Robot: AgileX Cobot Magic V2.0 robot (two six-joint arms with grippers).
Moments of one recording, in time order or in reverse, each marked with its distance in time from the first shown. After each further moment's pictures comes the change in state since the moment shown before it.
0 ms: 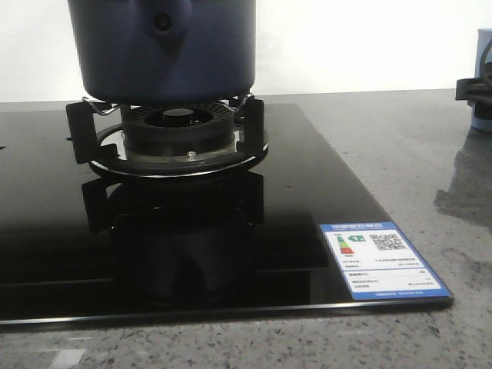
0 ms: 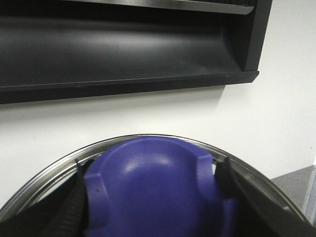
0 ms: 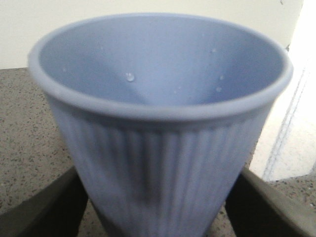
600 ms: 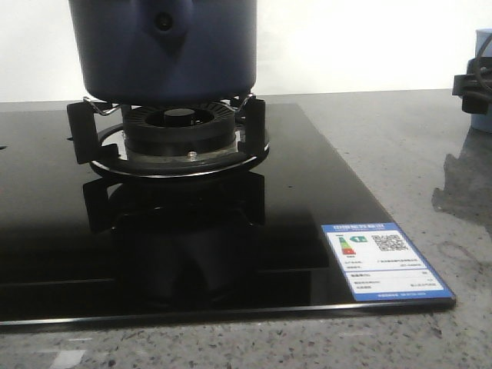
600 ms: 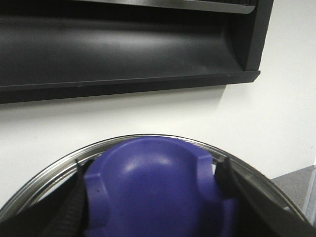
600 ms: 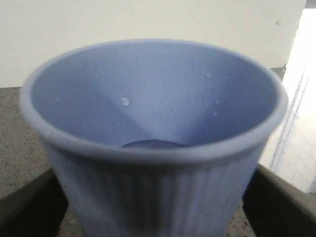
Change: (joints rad) left arm 0.000 0.000 0.000 0.000 0.001 0.000; right arm 0.000 0.040 -0.021 0.000 -0.083 0.000
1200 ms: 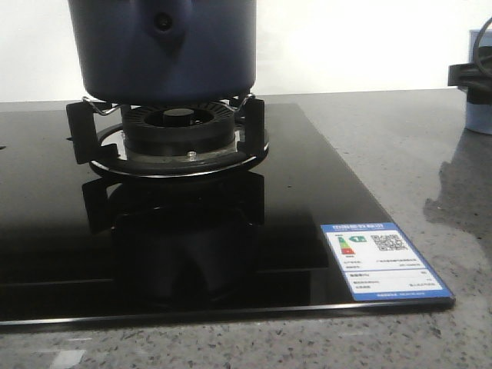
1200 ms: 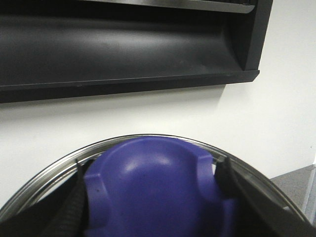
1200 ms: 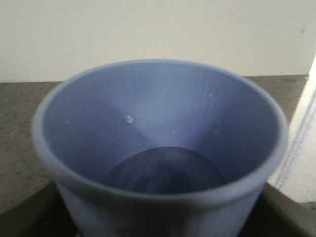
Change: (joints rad) left arm 0.000 0.000 0.000 0.000 0.002 0.000; right arm 0.000 -0.070 -0.019 -0.100 0.137 0.000
